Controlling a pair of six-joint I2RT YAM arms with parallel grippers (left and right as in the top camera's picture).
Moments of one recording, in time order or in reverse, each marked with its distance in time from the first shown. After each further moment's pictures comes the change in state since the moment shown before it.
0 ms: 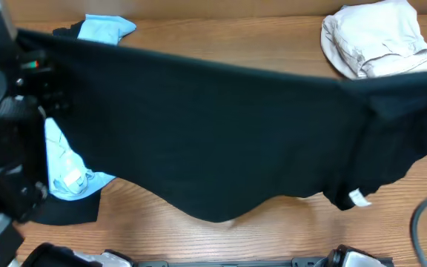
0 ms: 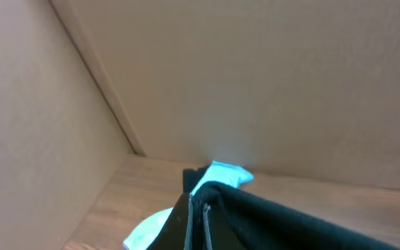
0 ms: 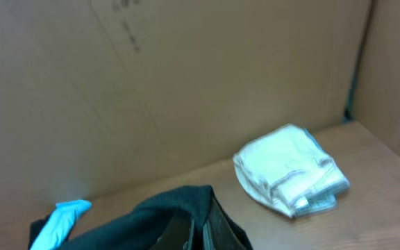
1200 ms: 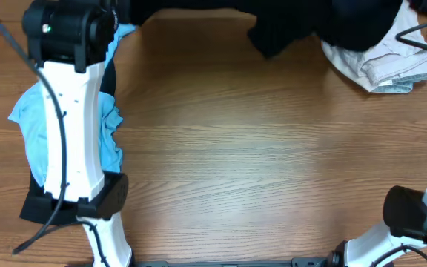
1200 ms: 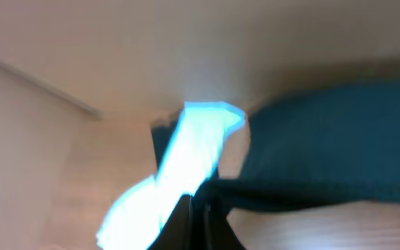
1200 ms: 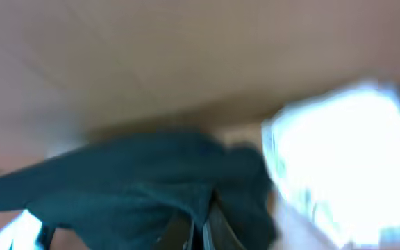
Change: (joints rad) left arm 0.251 0.497 -0.008 0.066 0.317 0.101; right arm 0.081 0.474 -0.172 0.275 -0.126 -0.068
